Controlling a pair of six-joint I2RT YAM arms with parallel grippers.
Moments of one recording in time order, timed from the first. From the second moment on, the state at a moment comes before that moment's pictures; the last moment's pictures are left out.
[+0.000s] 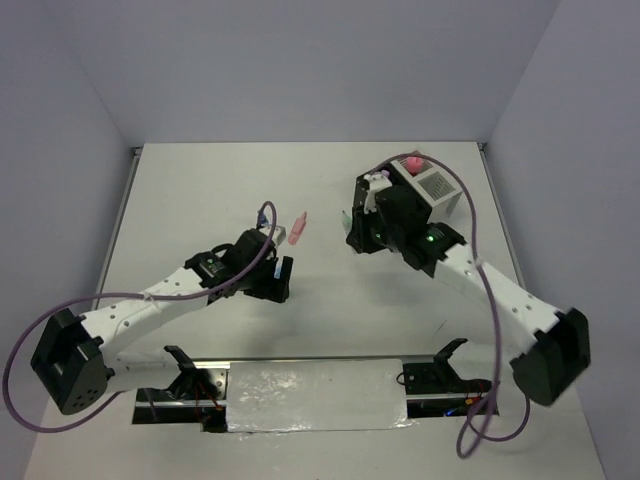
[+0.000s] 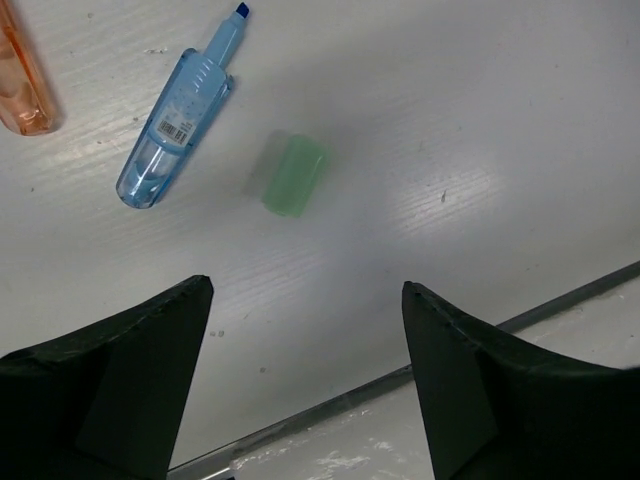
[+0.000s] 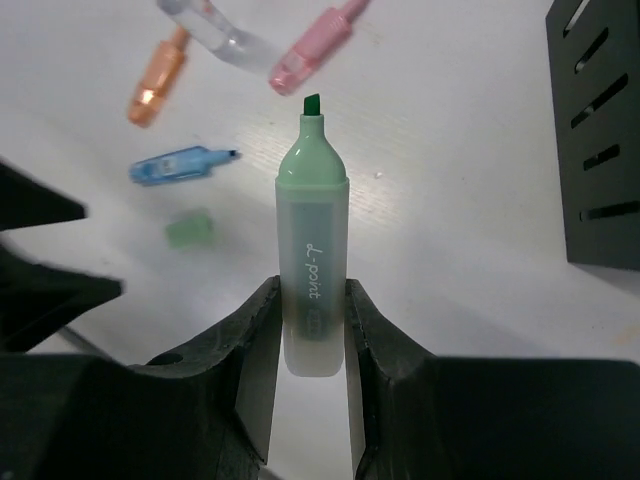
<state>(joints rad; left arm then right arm) -0.73 1.18 0.83 -0.60 -0.06 -0.46 0.60 1.26 1.03 -0.46 -0.02 0.28</state>
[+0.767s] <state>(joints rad) -0.75 1.57 0.88 -0.41 -0.11 -0.39 0.66 0.82 0.86 -0.64 -0.05 0.36</state>
